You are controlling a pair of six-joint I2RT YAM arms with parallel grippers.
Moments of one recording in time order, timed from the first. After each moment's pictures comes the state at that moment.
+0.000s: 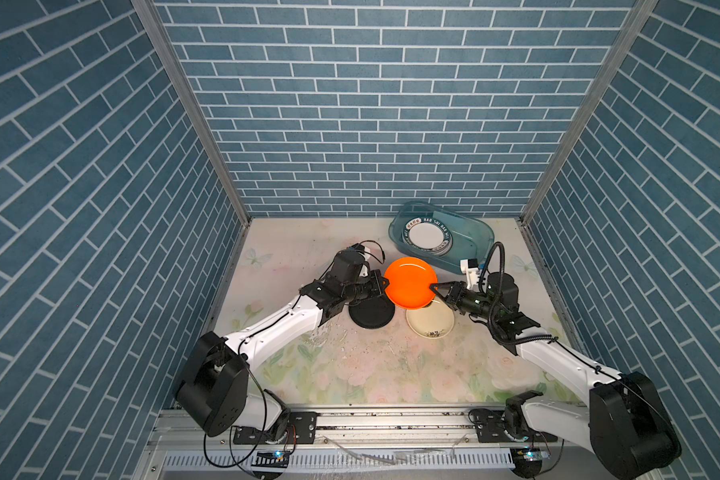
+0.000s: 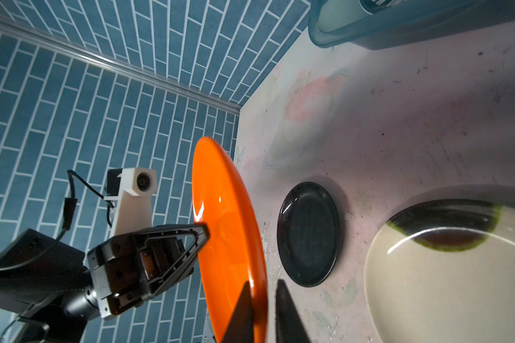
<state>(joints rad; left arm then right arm) -0.64 1.43 0.98 -0.12 0.26 -0.83 0.37 1.17 0.52 0.32 -0.61 0.98</state>
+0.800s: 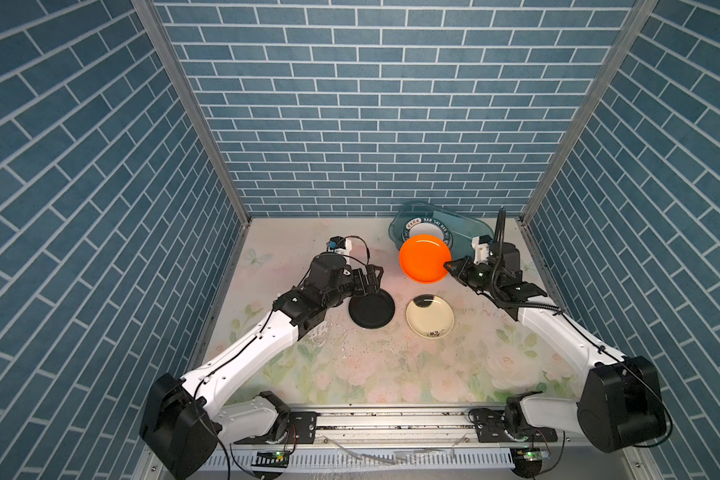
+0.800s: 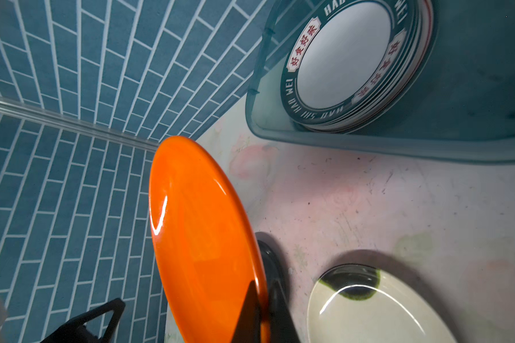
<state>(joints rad) -0.62 1.19 0.94 -0.22 0.03 -0.64 0.28 1.31 0.89 -0.11 -0.40 0.79</state>
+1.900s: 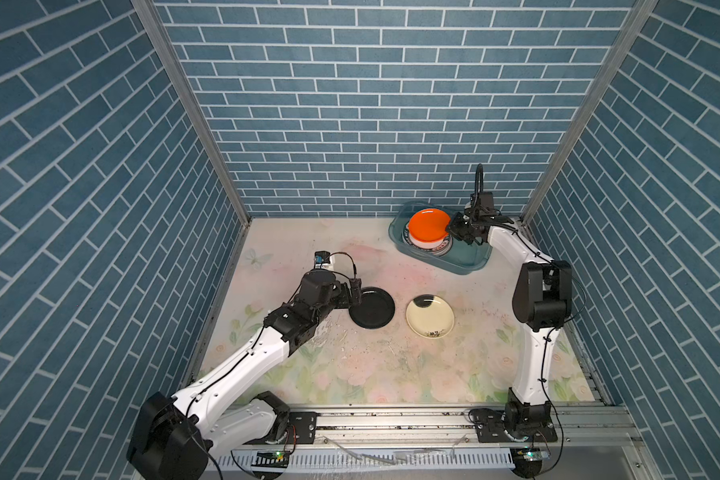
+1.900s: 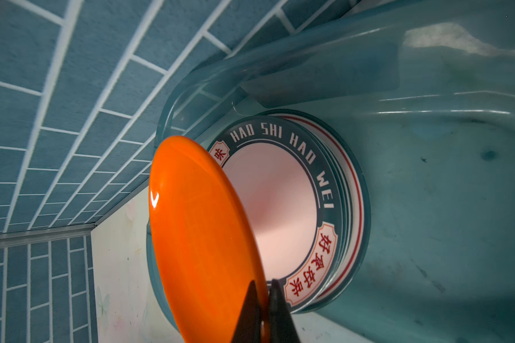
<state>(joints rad) -0.58 1.08 0.76 -0.21 -0.16 -0.50 0.18 2.16 1.86 -0.50 -0.28 0.67</state>
